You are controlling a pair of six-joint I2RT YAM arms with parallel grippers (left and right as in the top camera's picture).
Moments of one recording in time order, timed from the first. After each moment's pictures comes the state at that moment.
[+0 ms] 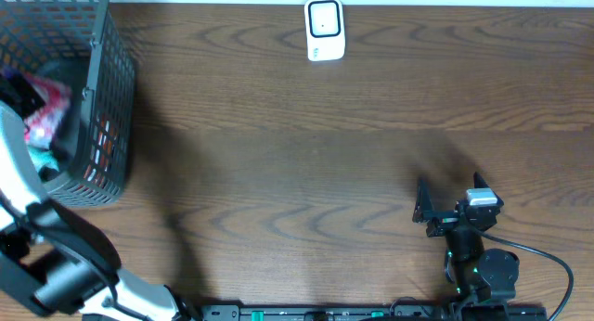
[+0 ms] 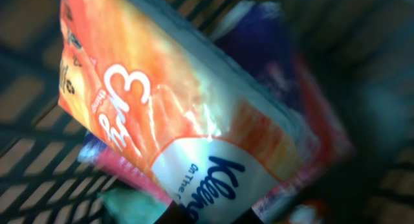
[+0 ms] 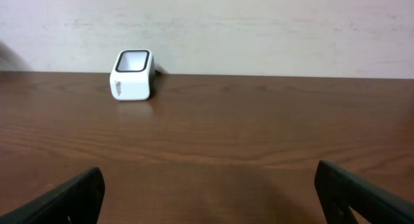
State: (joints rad) left arm 0.60 1.79 1.64 -0.73 -0.11 -0.07; right arm 0.05 0.01 0.01 -0.07 -0.05 0.02
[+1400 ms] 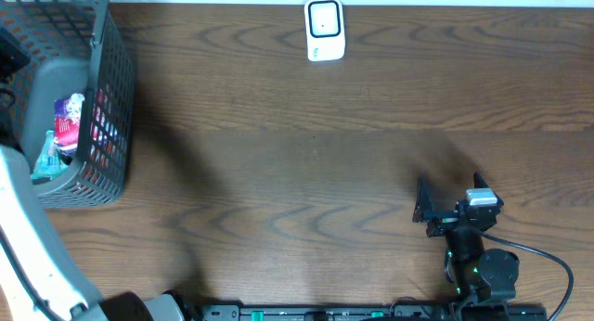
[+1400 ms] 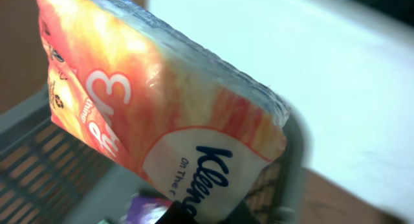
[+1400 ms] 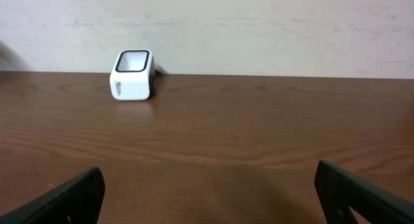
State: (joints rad) left arm 0.56 1.46 1.64 -0.56 0.24 -0.21; right arm 0.05 0.01 0.01 -0.07 -0.05 0.02
